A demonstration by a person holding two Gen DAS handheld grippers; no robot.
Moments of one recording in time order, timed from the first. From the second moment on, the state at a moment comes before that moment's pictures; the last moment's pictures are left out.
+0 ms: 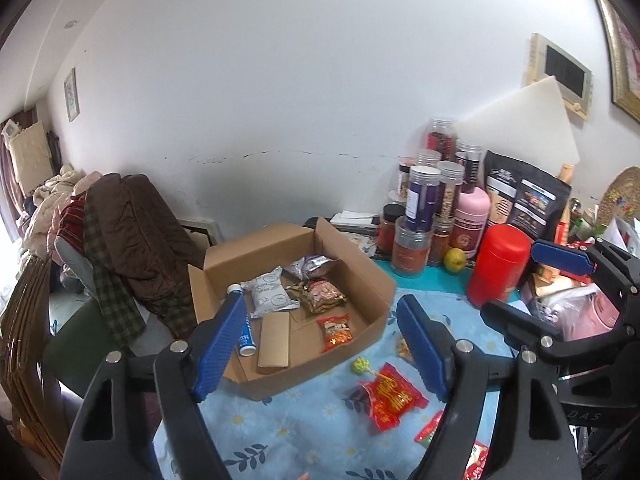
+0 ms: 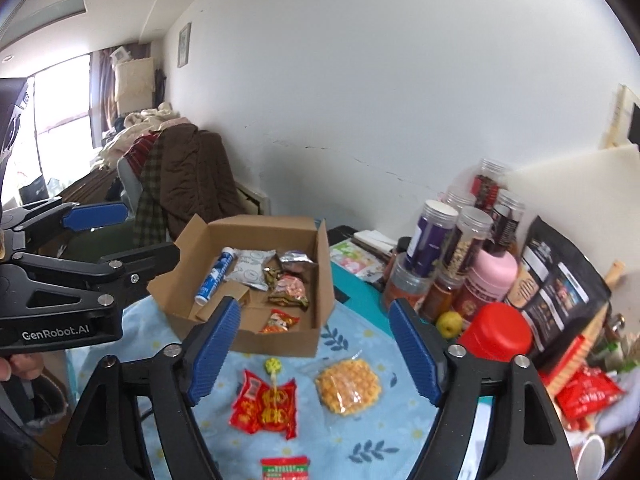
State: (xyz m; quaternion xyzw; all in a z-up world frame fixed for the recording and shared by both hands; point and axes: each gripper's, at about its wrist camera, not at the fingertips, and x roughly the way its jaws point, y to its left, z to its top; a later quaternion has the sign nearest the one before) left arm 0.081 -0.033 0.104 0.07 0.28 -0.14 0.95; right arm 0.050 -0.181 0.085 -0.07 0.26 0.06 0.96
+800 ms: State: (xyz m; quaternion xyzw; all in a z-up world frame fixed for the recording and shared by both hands) left arm 0.014 -0.047 0.059 0.06 0.30 -0.24 0.92; right arm -0.043 -0.201 0.036 -0.01 0.27 0.01 0.96
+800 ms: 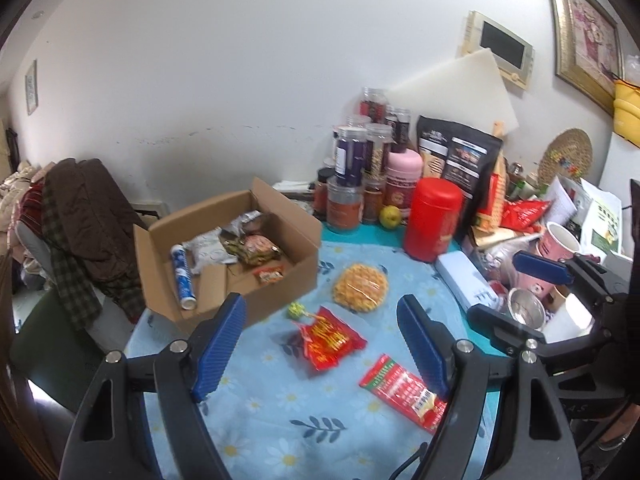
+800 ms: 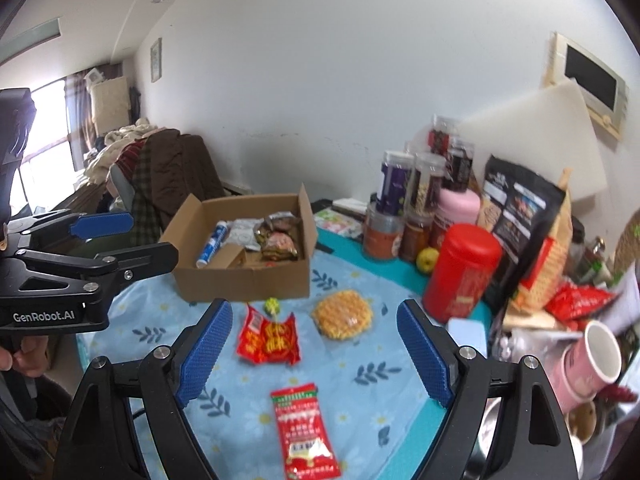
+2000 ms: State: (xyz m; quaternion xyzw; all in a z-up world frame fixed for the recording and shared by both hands) left arm 0.050 -0.059 -0.074 0.04 0.45 -0.22 0.86; right arm -0.004 -0.203 -0.132 -0.01 0.46 0.03 0.89
